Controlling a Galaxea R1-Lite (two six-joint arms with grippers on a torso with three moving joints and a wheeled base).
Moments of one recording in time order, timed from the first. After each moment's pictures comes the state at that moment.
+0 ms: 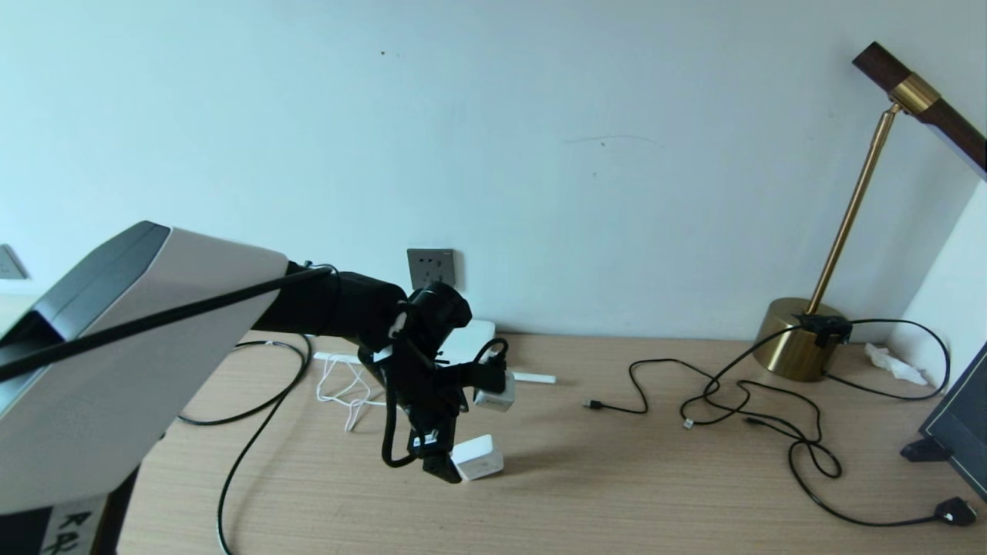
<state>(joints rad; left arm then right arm) -0.50 2.25 -1.63 0.63 -0.18 1.07 0.01 0.00 -0.03 0.06 -0.04 0.04</state>
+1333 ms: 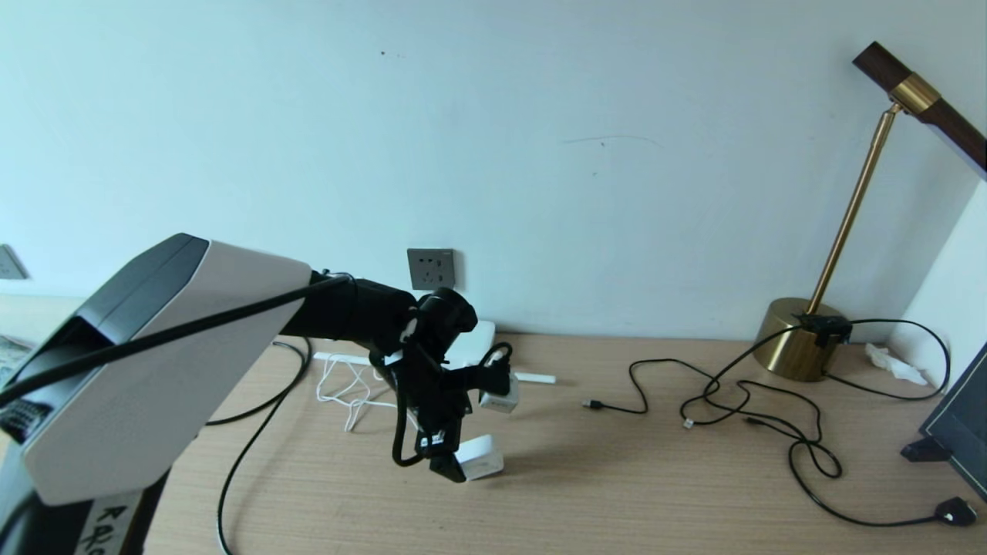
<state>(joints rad) -0.50 2.30 -1.68 0.62 -0.18 1.07 0.01 0.00 -0.03 0.06 -0.04 0.04</state>
